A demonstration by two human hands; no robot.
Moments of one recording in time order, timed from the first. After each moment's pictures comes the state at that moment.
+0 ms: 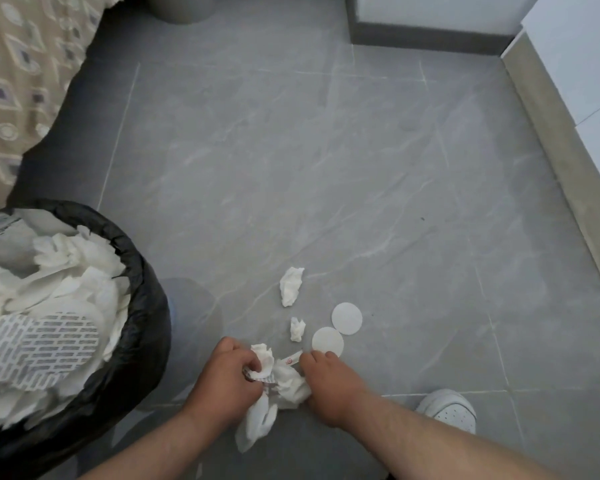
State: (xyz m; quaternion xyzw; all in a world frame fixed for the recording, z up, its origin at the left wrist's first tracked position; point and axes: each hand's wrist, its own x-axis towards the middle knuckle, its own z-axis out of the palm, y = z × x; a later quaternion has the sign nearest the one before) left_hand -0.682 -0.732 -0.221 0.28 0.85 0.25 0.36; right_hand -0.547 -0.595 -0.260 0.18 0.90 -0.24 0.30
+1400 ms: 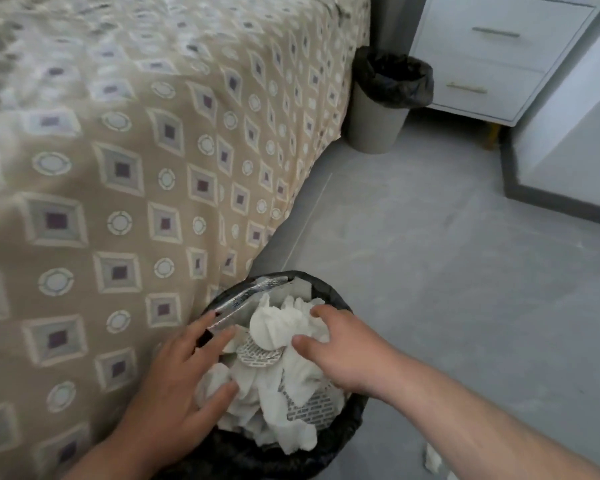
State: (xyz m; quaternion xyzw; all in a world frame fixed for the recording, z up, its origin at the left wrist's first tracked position) left_hand -0.845 -0.956 -0.088 0.28 0.91 0.29 0.05; right_hand -0.810 -0.712 -0.034 0.15 0.90 -0.33 0.23
